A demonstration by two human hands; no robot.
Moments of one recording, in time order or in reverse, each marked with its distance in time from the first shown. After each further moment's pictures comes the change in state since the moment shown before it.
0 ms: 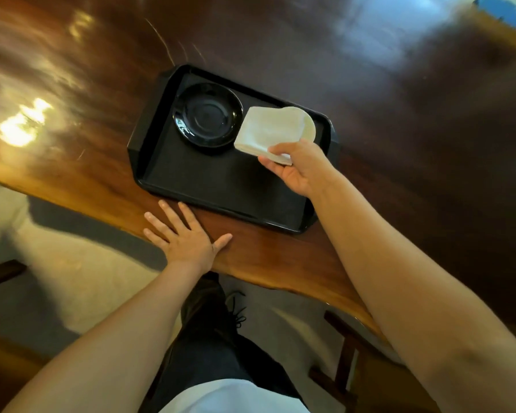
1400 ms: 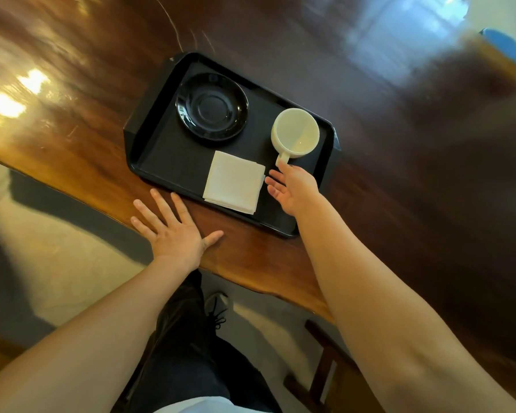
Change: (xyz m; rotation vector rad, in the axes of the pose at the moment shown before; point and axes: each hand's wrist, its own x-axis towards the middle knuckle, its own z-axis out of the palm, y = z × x) left_hand 0.004 0.002 0.009 0.028 0.093 -0.023; right_hand 0.030 0.039 -0.023 -0.230 0.296 0.066
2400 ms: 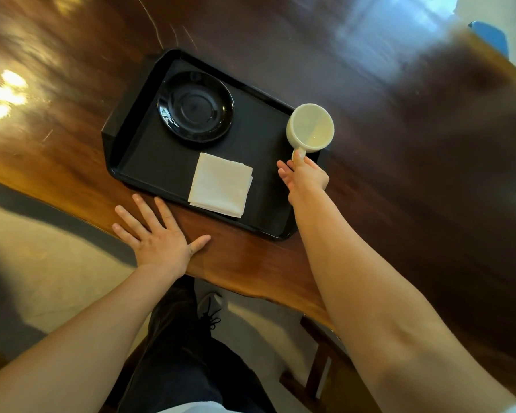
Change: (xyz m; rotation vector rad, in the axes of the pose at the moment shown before) left_hand -0.001 -0.001 -0.001 0.013 0.002 -0.004; right_hand 0.019 -0.023 -0.022 0.200 0.231 -0.113
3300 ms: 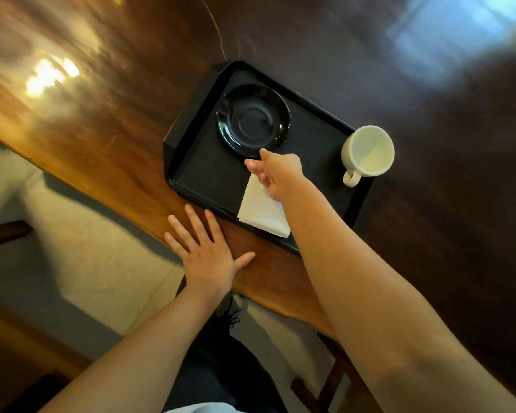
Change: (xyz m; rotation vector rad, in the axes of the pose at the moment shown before) left_hand 0.003 -0.004 0.008 -0.008 0.062 0.016; right_hand -0.041 0.032 0.129 -0.464 -0.325 0.116
